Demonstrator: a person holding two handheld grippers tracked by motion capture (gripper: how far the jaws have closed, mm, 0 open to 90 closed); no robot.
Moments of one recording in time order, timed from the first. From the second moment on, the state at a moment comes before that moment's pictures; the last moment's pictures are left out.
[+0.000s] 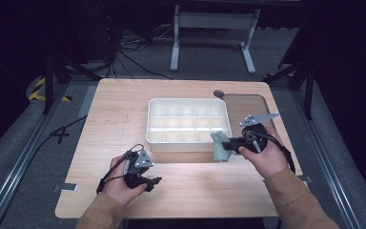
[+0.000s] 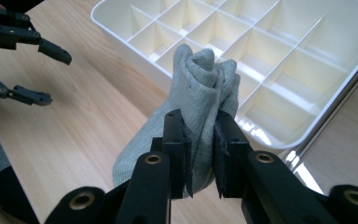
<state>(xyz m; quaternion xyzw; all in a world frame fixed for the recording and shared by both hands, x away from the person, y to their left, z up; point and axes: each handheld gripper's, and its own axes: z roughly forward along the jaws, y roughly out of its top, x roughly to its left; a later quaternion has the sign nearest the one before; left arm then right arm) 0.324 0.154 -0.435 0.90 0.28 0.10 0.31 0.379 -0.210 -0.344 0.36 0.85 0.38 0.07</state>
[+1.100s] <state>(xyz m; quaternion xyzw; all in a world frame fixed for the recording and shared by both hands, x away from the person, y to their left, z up) 0.292 0.202 -0.434 0.88 0.34 0.13 0.31 0.452 -0.194 -0.330 0.33 0.87 0.32 0.16</state>
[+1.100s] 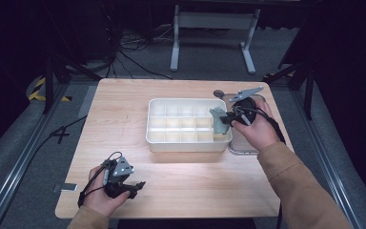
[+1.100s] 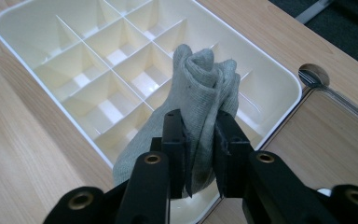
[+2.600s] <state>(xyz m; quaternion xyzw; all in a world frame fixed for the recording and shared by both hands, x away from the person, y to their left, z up) 0.280 0.209 -0.445 0.88 0.35 0.12 0.30 0.489 -0.150 -0.411 0.25 0.96 0.05 0.07</state>
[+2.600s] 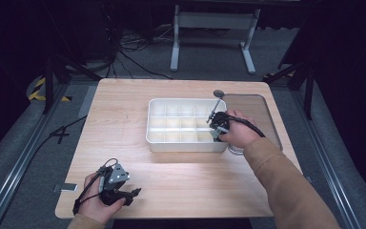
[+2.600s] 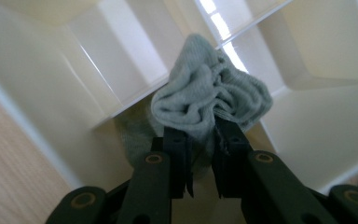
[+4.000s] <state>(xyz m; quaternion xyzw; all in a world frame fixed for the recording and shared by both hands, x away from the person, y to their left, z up) 0.288 0.199 -0.447 0.88 0.34 0.12 0.30 0.442 -0.203 -0.326 0.30 0.91 0.27 0.11</state>
